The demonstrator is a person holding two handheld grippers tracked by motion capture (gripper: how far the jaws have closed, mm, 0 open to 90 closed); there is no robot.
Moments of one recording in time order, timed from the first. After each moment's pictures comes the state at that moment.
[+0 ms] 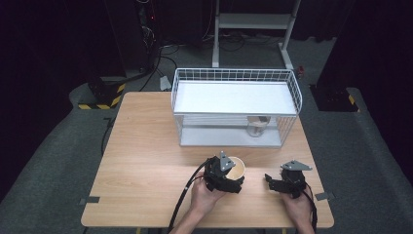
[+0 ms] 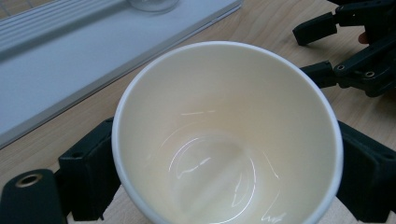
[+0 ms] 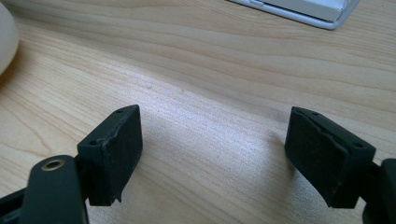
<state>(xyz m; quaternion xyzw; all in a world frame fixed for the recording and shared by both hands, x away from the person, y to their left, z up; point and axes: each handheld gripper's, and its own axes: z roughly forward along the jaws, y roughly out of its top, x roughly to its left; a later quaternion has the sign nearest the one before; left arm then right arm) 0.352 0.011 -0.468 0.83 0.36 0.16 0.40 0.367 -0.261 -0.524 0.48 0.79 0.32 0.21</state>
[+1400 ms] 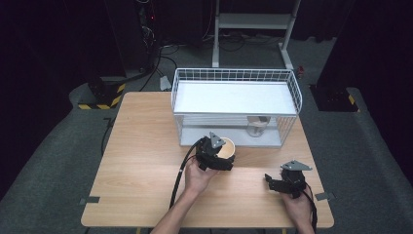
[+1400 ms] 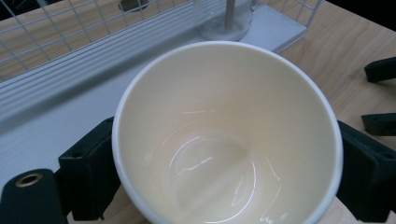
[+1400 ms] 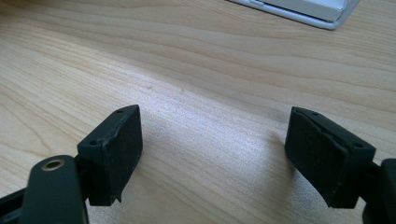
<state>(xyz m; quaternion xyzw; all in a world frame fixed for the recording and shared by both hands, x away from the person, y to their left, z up) 0.407 0.035 -0.448 0.81 0.40 0.20 0.39 0.367 -0.261 -0.524 0.48 0.79 0.32 0.21</state>
